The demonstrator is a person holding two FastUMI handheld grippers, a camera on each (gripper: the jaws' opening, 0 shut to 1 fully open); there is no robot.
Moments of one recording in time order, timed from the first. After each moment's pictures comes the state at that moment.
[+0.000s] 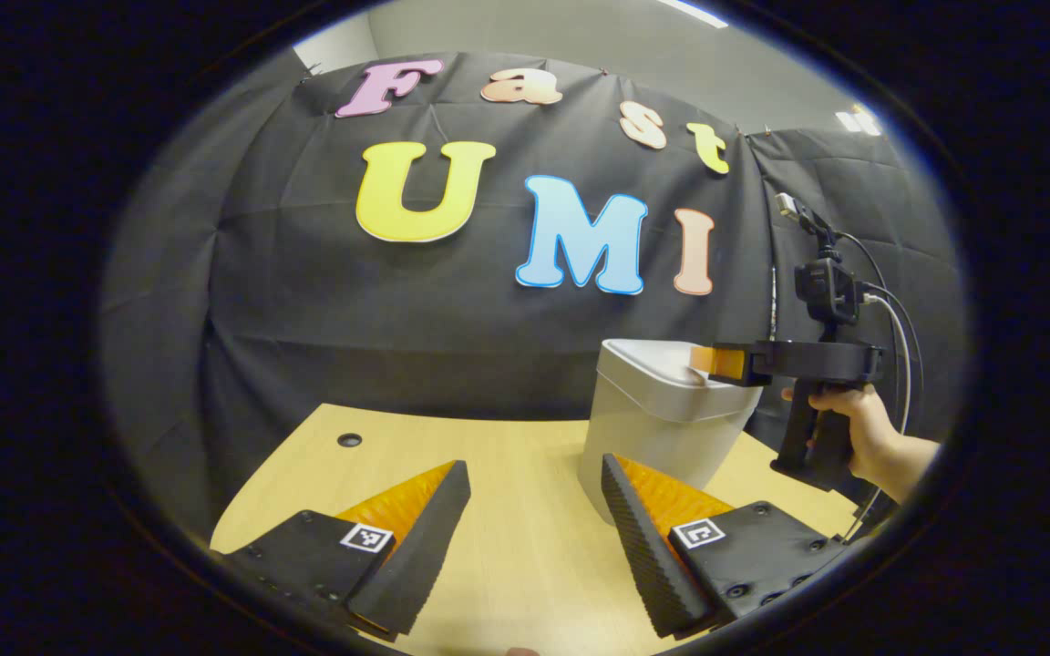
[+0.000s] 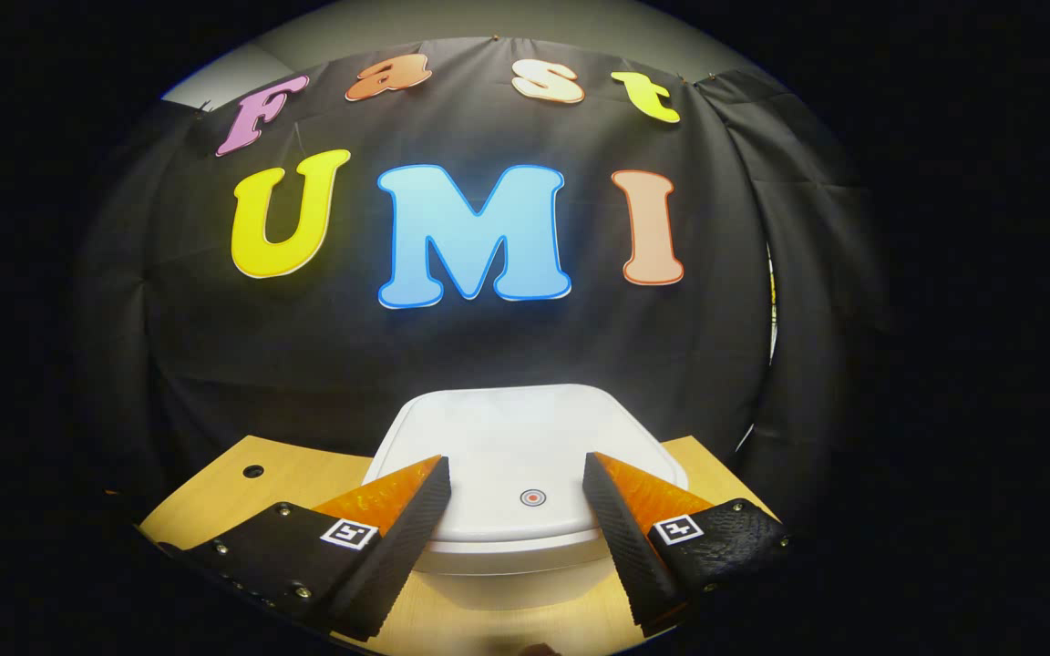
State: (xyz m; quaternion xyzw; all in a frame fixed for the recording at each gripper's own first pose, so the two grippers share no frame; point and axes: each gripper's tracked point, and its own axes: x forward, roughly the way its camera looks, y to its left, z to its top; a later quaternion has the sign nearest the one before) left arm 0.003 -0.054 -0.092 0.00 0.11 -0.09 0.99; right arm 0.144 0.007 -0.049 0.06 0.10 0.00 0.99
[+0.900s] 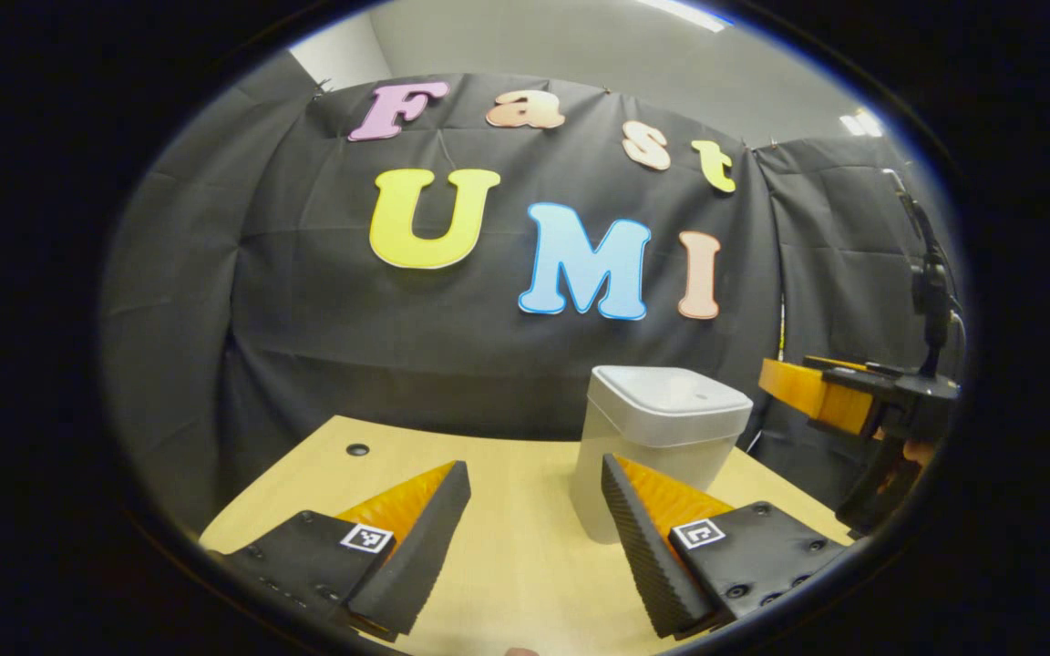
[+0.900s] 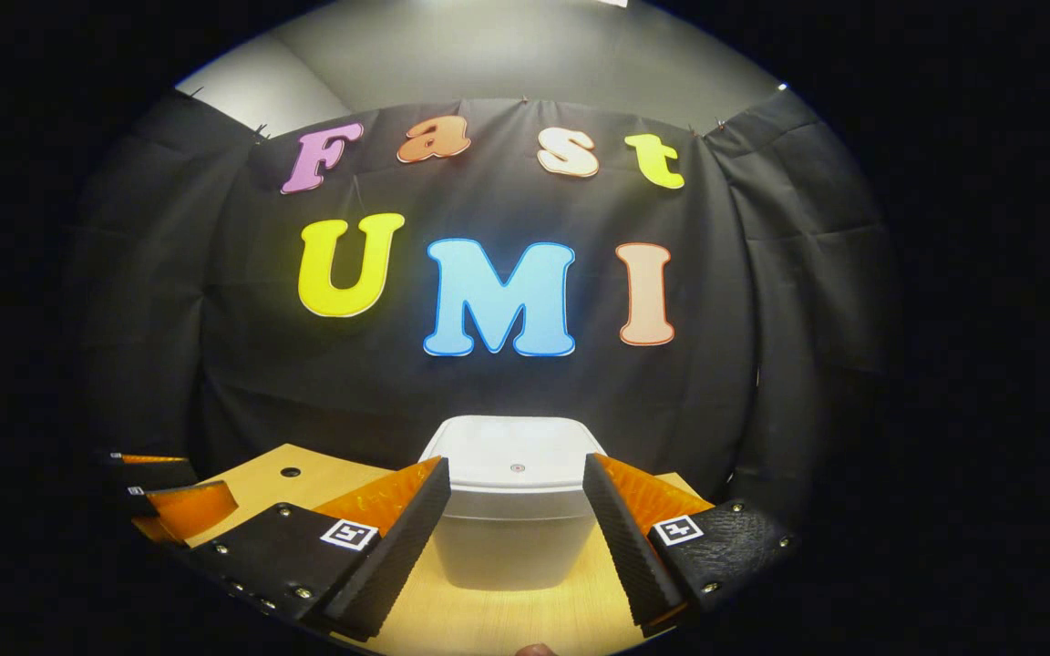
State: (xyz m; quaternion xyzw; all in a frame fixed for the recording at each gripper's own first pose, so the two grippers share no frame) left arm -0.023 -0.091 -0.070 -0.01 0.08 -0.06 1.00; right arm 0.015 -0.010 -0.012 0.03 0.02 0.04 1.00
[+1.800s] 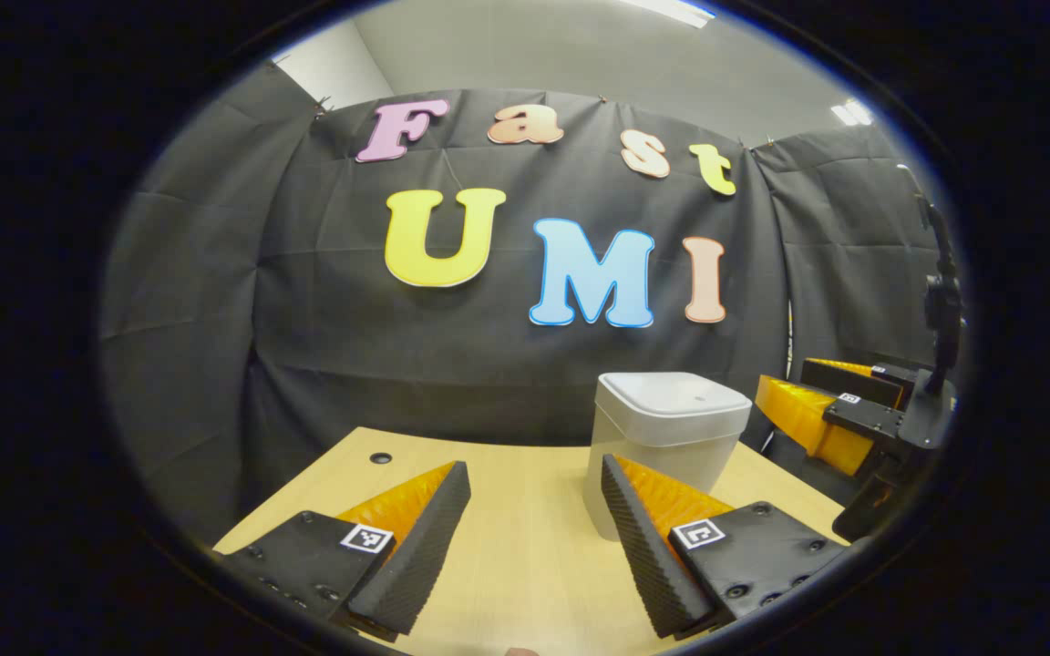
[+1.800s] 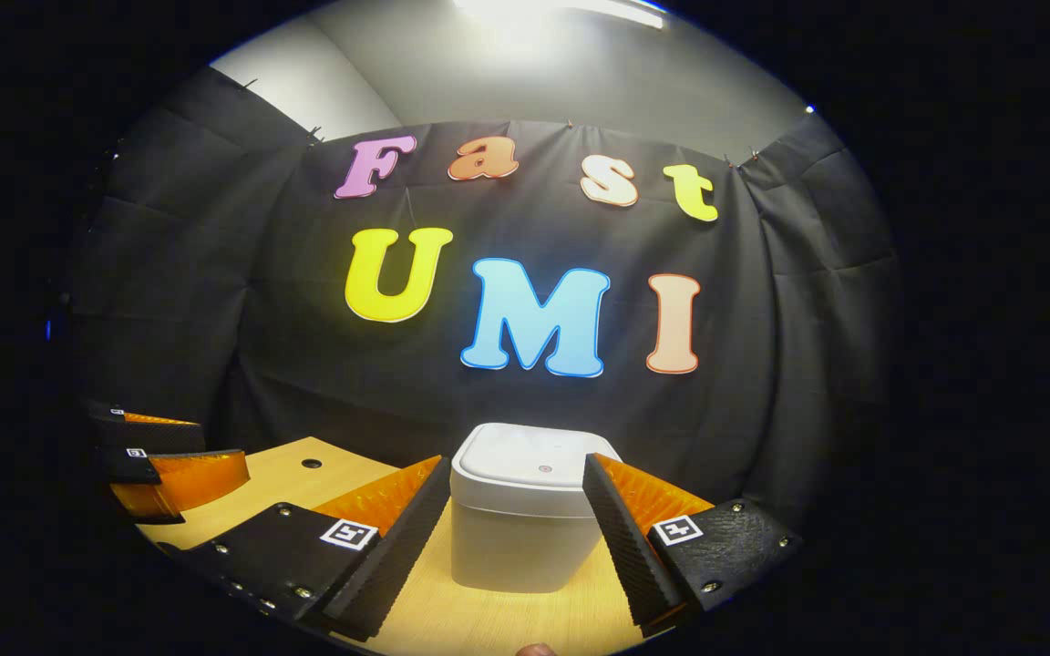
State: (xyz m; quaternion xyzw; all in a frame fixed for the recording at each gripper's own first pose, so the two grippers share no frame) left arm -0.059 -0.086 -0.053 0.01 0.06 -0.03 1.00; right arm -0.011 0.014 0.000 -0.01 -0.03 0.10 0.99
